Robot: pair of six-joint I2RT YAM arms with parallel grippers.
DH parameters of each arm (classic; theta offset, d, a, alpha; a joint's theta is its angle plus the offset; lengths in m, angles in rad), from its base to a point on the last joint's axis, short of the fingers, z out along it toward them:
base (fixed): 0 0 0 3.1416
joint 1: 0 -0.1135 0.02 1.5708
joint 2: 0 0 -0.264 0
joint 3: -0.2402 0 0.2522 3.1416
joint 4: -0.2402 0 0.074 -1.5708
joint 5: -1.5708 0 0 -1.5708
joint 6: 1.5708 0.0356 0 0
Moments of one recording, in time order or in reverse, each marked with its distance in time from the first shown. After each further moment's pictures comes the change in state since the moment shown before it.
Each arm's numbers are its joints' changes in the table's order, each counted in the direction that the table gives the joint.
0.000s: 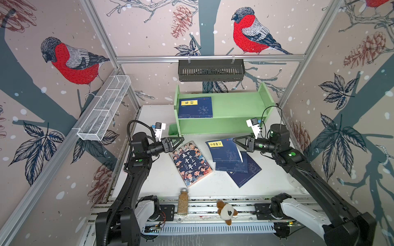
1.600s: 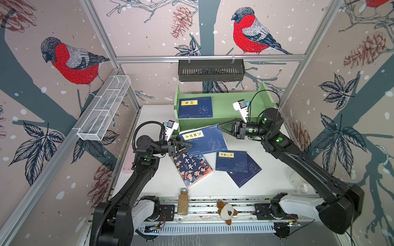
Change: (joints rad) left arm 0.197 0.042 0.017 0.642 -0.221 -0.486; right arm -0.185 0.248 -0.270 0.383 0.156 0.237
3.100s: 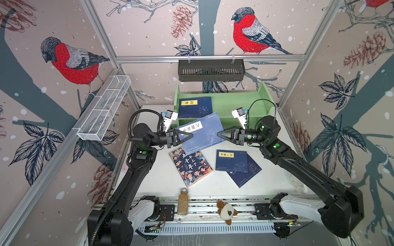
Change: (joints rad) left arm 0.004 -0.009 -0.235 -0.322 0.013 0.127; right arm -0.005 -0.043 0.165 0.095 -0.004 0.053
